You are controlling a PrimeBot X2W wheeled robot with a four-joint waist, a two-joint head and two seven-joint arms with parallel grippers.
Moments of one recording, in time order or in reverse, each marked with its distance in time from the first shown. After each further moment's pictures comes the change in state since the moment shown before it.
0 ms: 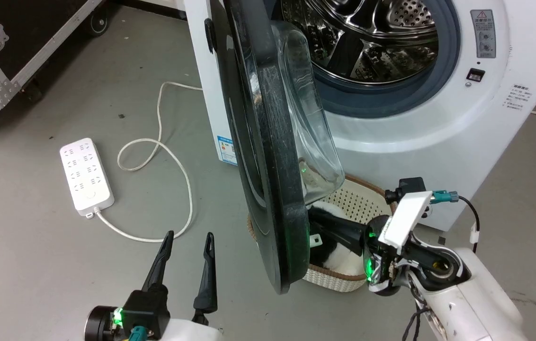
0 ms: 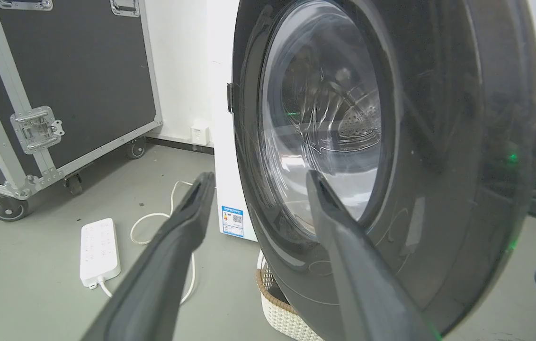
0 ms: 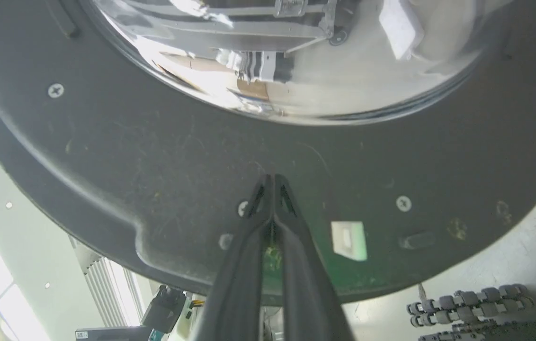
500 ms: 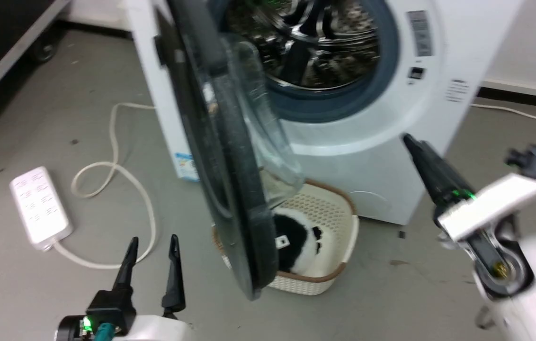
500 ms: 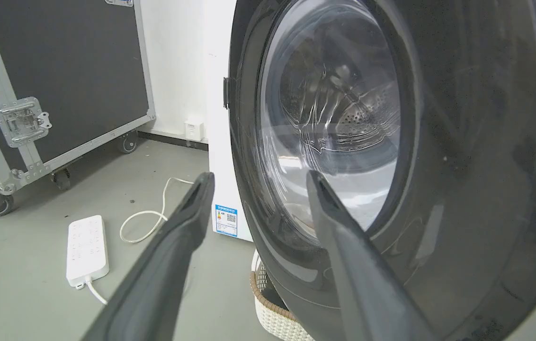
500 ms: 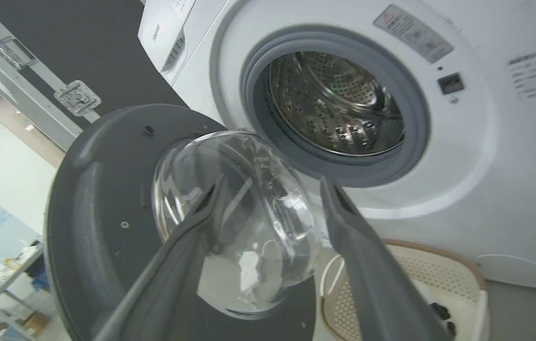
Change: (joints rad) left arm 0.000 0.002 0.113 0.050 -0.028 -0.029 0.000; right arm 0.080 -0.185 -0.044 -0.346 -0.458 0.000 -0.580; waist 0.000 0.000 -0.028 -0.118
